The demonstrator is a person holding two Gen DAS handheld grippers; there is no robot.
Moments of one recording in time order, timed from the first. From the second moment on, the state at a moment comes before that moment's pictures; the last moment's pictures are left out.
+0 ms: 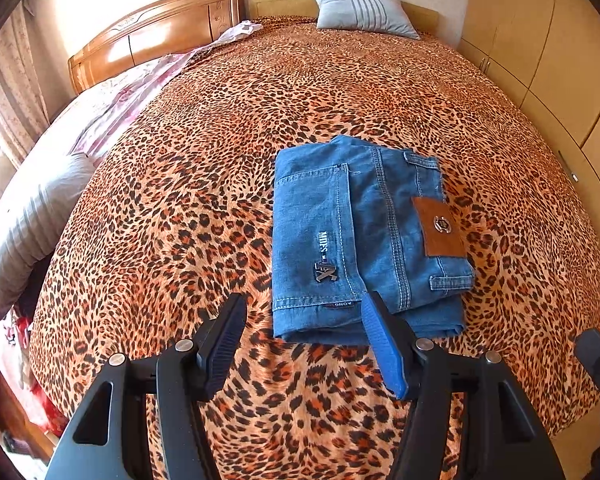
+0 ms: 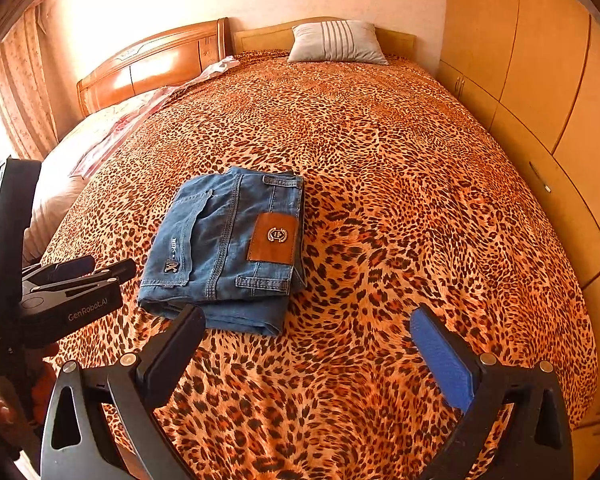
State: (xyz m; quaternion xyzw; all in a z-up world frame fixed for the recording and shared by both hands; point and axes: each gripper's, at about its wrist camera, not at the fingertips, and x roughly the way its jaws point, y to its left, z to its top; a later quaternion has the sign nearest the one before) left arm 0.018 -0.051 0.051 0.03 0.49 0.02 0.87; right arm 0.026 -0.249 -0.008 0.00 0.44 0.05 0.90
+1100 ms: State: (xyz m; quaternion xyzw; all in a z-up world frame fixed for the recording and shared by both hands) left arm -0.005 -0.061 0.065 0.05 0.50 -0.03 0.87; right arm 0.021 -0.274 -0.018 0.01 0.46 0.04 0.89
